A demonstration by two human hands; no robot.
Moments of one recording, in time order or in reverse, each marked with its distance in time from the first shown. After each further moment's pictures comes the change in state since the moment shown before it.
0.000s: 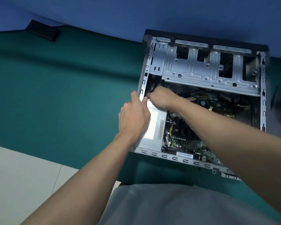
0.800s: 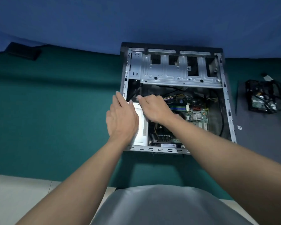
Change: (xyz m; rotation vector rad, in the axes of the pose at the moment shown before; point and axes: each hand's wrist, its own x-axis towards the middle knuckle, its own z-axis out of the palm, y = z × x) left_hand -0.014 -0.001 0.010 0.259 0.050 0.056; right_hand -0.059 0.014 0.016 0.083 0.341 -0.094
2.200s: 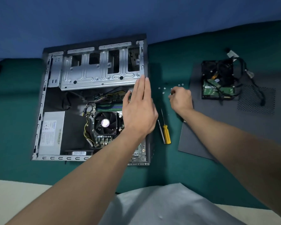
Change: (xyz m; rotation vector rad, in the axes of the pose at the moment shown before) left_hand -0.059 0.279 0.098 0.152 -0.018 0.401; right_hand -0.021 0.323 -0.131 0.127 0.270 0.466
